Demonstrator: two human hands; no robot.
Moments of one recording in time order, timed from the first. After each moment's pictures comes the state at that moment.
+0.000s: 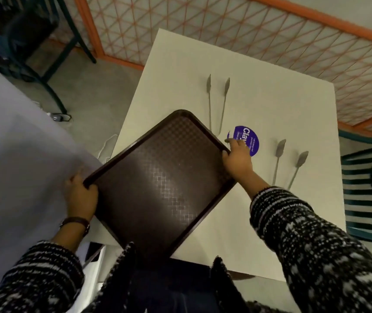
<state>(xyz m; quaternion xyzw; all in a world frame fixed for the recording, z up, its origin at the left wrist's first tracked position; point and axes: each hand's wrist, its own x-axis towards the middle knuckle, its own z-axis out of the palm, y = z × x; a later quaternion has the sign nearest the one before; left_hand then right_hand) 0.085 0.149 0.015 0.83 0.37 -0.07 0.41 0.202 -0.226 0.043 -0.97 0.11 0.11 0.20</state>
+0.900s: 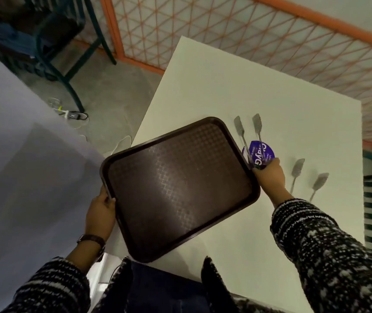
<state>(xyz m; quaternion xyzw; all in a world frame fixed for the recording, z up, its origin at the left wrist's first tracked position) 0.060 0.127 0.009 0.87 0.27 -0.07 0.41 0.226 -0.276 0.029 -0.93 0.26 0.13 0.24</state>
